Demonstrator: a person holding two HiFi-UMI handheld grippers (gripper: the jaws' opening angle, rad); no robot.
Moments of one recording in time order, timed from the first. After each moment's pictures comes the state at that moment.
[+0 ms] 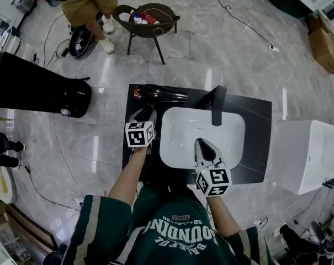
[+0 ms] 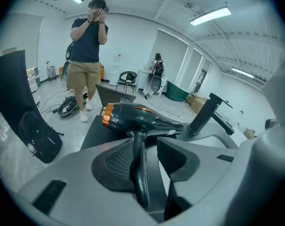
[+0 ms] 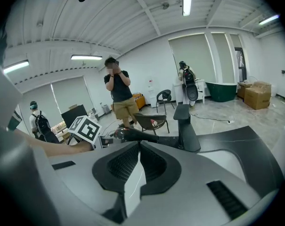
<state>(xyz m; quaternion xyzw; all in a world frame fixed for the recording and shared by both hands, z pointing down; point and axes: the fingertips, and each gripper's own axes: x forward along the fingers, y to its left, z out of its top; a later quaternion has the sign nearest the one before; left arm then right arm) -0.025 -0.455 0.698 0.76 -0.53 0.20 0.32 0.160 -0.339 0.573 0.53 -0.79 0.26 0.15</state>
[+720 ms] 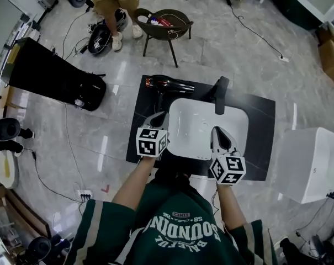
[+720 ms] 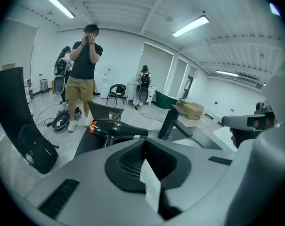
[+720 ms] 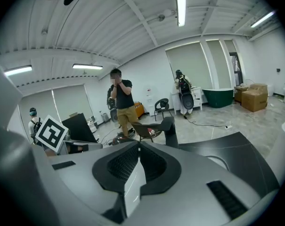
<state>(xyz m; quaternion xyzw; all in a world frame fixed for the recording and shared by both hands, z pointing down) 0.029 -0.359 0.600 0.80 -0.51 0.17 0.26 0.213 -0.313 0.537 0.55 -0.80 0.23 0.11</state>
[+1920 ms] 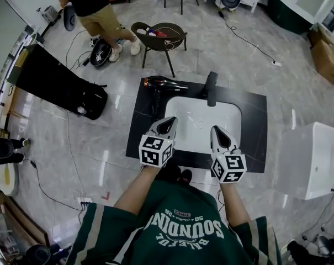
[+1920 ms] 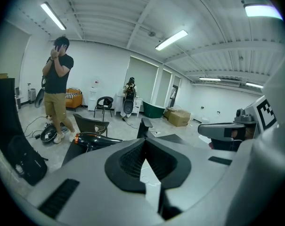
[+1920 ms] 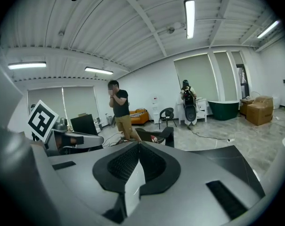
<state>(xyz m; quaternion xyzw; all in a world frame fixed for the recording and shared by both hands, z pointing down) 0.089 -0.275 0.516 0.85 -0.47 0.11 0.19 0.231 -0.247 0.491 0.53 -0.82 0.17 0.09</state>
